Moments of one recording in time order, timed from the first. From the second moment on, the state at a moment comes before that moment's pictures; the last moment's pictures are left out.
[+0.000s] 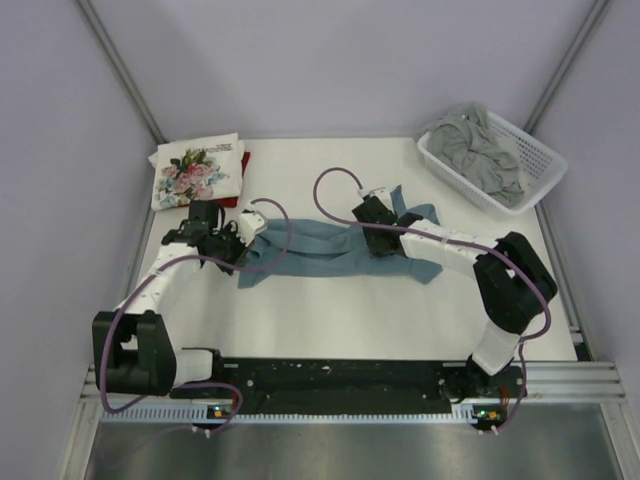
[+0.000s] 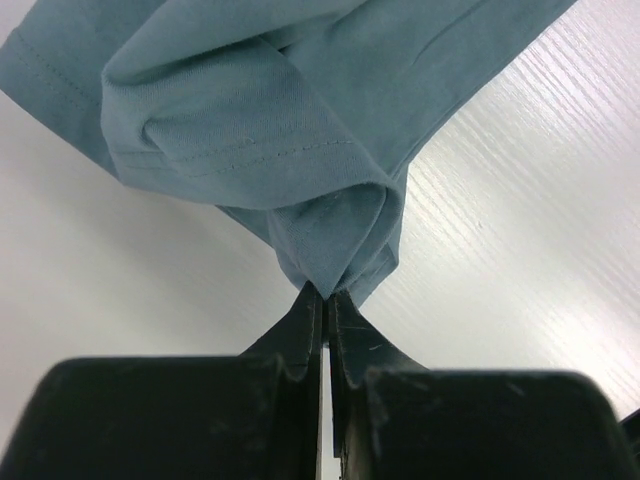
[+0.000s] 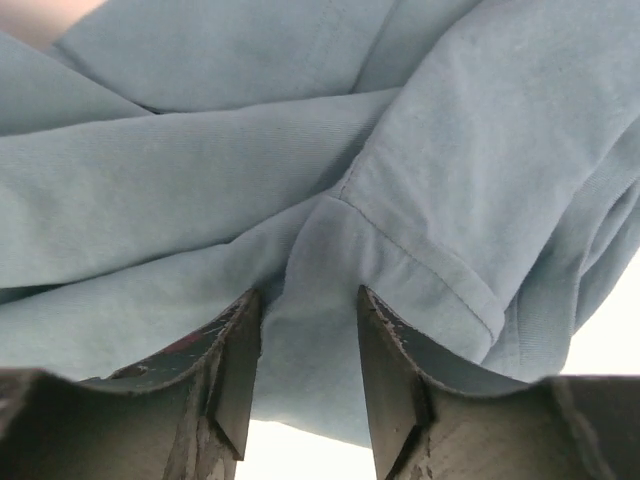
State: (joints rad) left arm -0.05 1.29 0.85 -0.64 0.38 0.68; right arm 0.71 1.72 1.13 -0.46 0.43 0.36
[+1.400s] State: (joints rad) left arm 0.19 1.11 1.90 -1.08 0.32 0.64; right arm 0.55 0.60 1.48 -0.56 0.26 0.13
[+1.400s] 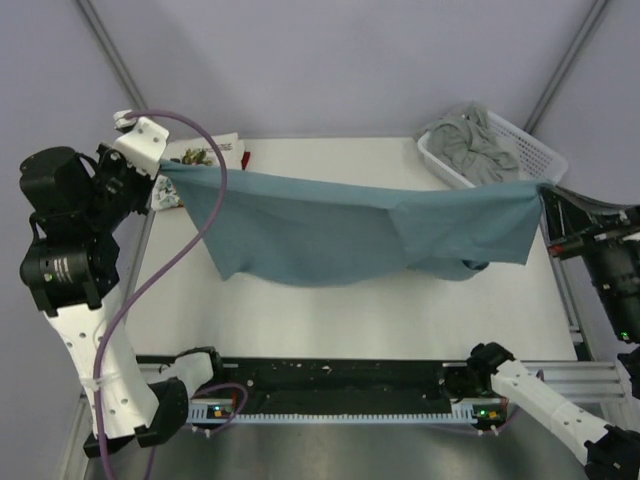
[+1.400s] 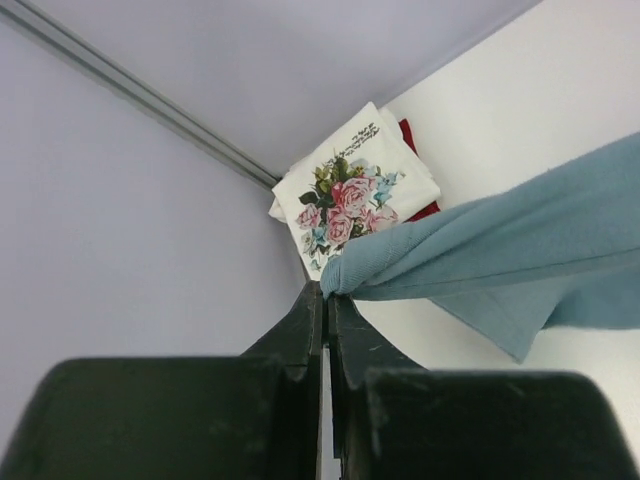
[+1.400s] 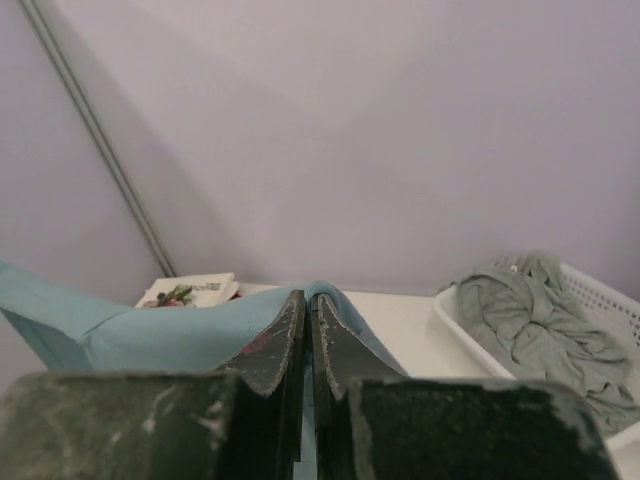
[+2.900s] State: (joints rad) left arm 0.13 1.61 2.27 -0.54 0.02 0.37; right arm 0.14 1.55 2.32 -0.37 -0.12 0.18
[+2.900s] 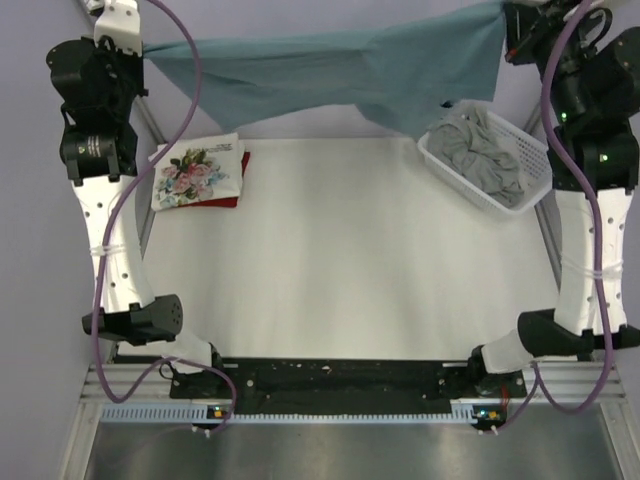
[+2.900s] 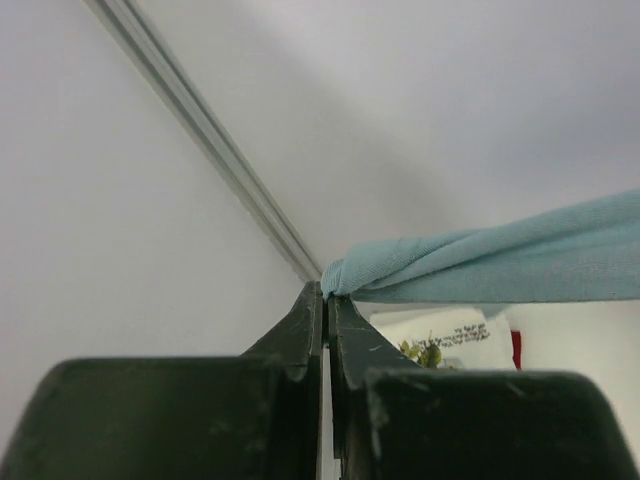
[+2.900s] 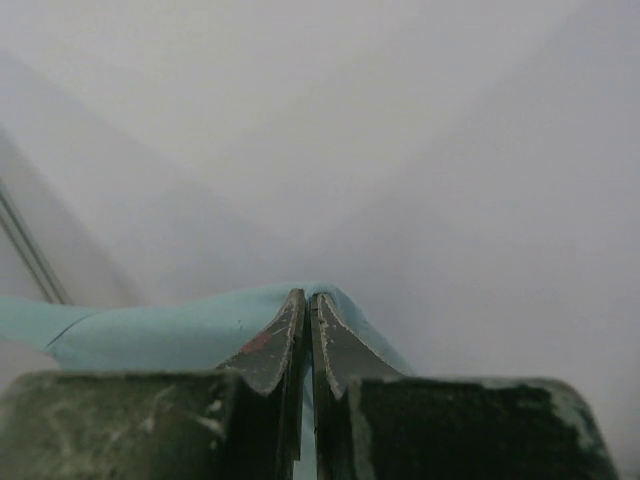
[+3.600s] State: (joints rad) left arm 0.15 1.08 0.89 -0.91 0.18 0.68; right arm 0.13 0.42 0.62 -0.60 -0.36 0.59
